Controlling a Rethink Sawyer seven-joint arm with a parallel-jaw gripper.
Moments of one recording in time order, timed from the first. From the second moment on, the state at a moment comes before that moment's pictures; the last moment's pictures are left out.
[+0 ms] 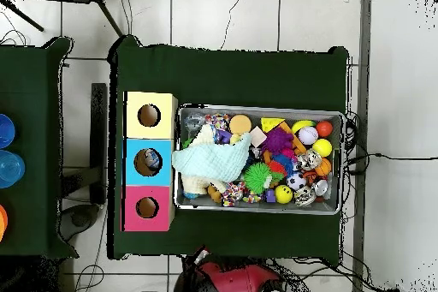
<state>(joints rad) -0.21 -0.68 -0.11 2.31 -0.51 -0.02 2.65</state>
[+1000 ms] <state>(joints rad) -0.15 -0.62 -0.10 2.19 -0.42 0.02 2.65</state>
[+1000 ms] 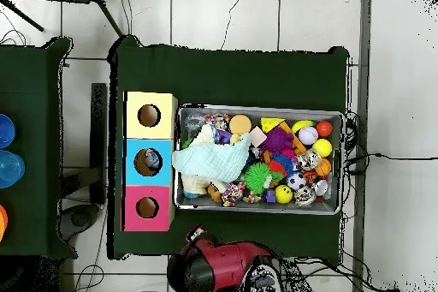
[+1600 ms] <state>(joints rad) -0.14 -0.62 -0.08 2.13 -0.38 0.08 2.65</state>
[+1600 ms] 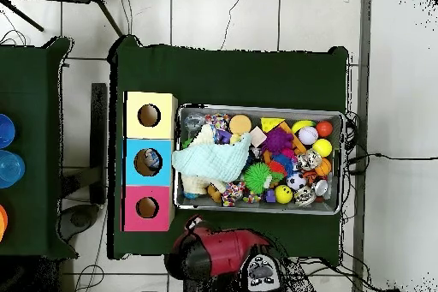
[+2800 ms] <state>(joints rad) -0.04 -0.58 -0.08 2.06 -0.26 0.17 2.65</state>
